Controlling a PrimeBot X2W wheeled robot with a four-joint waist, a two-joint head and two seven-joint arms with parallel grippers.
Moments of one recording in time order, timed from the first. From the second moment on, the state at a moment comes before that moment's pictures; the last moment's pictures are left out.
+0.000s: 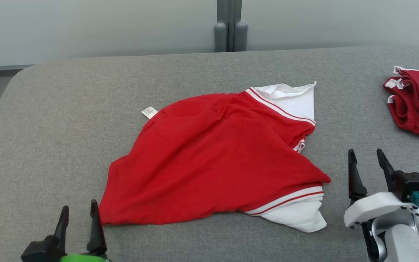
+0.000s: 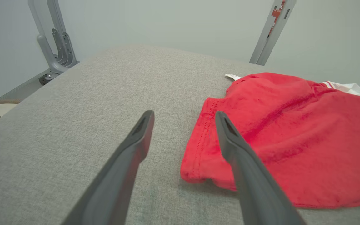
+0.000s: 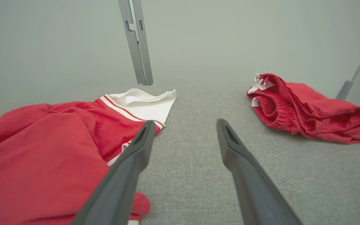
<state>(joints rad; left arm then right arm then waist) 0.11 0.12 -0.04 0.19 -0.37 0.01 -0.26 -0.13 -0.05 -0.16 0.33 0.05 0.13 -0.26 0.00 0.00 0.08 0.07</state>
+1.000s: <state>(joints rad) 0.01 0.05 -0.14 0.14 -0.32 -0.03 -0.26 -0.57 -0.15 -0.04 0.77 0.06 0.13 0.23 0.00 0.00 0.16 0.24</state>
